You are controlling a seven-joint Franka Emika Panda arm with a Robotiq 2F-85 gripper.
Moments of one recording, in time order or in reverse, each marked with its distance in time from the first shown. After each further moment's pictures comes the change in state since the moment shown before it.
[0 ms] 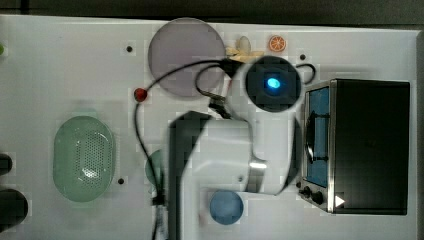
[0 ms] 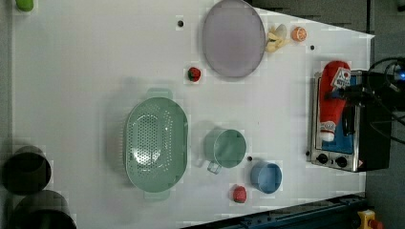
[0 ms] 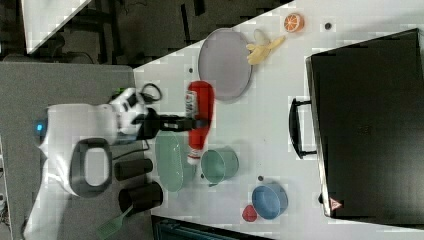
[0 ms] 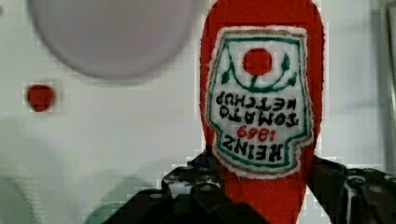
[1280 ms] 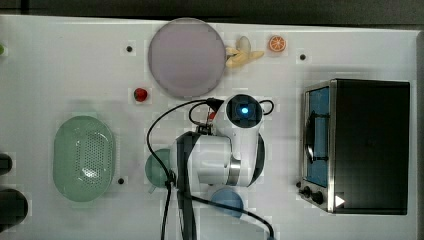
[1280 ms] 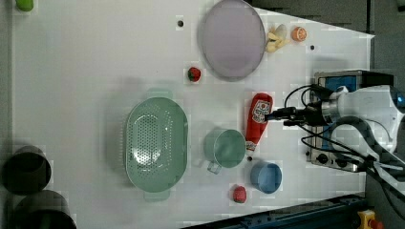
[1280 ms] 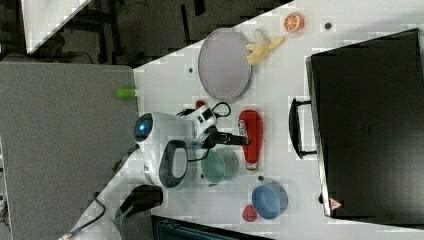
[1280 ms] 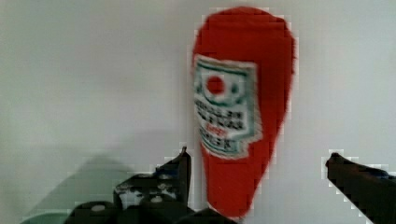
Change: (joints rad) arm 0.021 0.233 0.022 -0.242 0.001 0.327 -0.020
